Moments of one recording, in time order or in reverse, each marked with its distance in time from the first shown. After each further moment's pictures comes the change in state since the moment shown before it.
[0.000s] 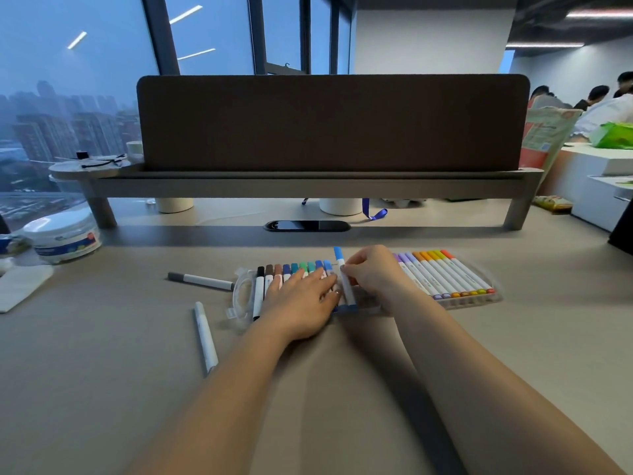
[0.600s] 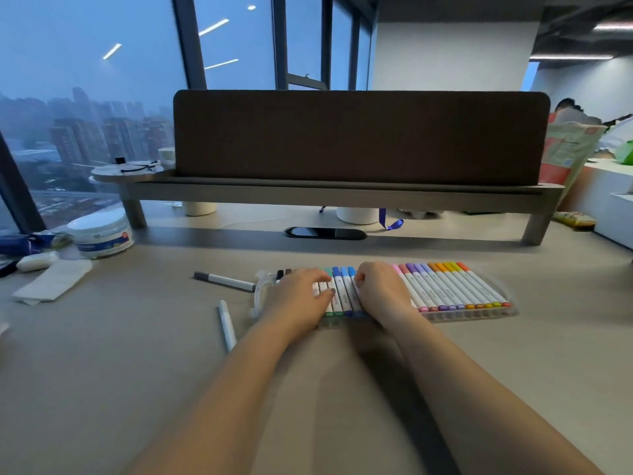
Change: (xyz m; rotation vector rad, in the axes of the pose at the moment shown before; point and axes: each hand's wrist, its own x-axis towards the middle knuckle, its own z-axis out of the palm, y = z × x) left_hand -0.022 -0.014 -0.017 -0.333 0.245 -0.144; right_hand -0.016 -0.002 0.016 -0.477 0.086 -0.249
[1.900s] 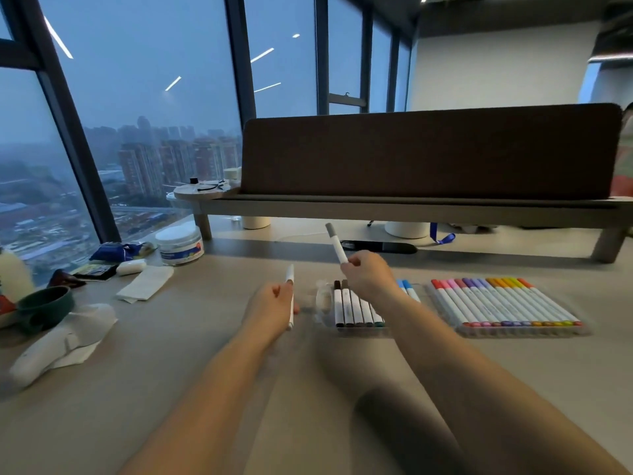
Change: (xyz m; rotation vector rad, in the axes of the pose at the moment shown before) left_hand -0.052 -0.054 -0.083 -0.455 0.229 -0.458; right_hand 0.001 -0.106 0.008 0.519 -0.078 -0.040
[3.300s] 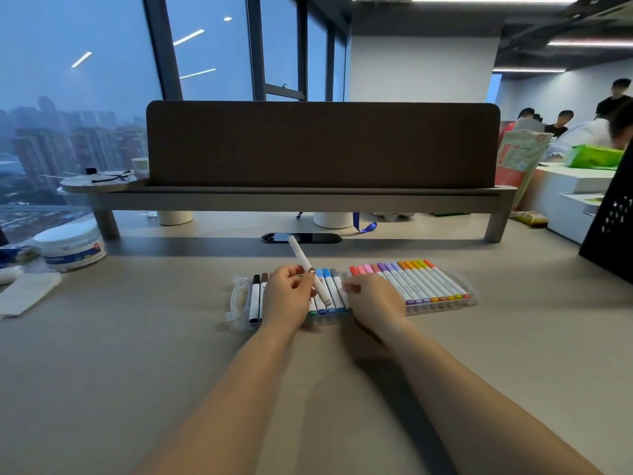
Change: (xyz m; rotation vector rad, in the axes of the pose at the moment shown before) left_hand -0.003 0.032 0.143 -0.359 -0.116 0.229; right_hand -0.033 0.110 -0.075 -0.483 0.142 0.033
